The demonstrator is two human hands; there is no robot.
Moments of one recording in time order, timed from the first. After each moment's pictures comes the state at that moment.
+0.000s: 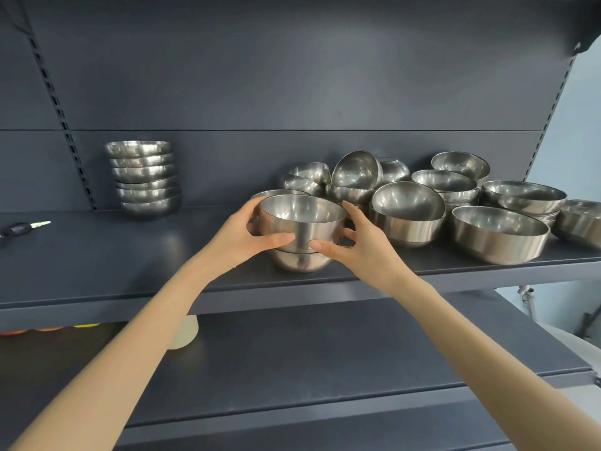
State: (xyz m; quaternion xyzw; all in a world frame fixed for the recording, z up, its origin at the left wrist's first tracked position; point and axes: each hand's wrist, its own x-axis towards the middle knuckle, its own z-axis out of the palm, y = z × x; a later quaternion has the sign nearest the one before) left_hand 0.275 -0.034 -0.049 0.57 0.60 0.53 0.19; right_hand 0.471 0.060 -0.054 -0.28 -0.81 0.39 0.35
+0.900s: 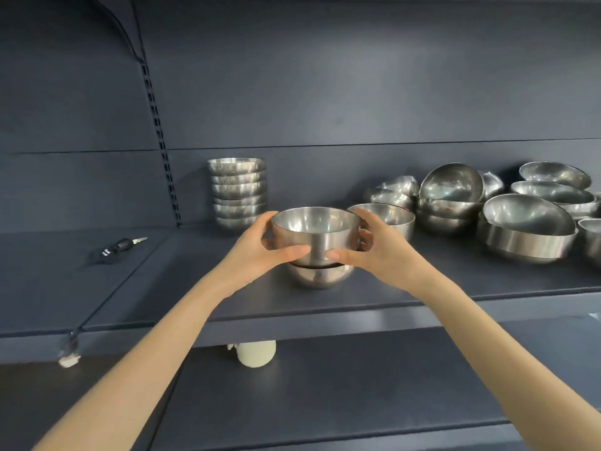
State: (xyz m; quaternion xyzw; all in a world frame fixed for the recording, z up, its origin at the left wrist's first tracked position) left_hand 0.131 -0.120 -0.048 0.54 0.62 0.53 0.19; right_hand 0.323 -0.005 -0.040 -0.29 -0.84 0.36 0.29
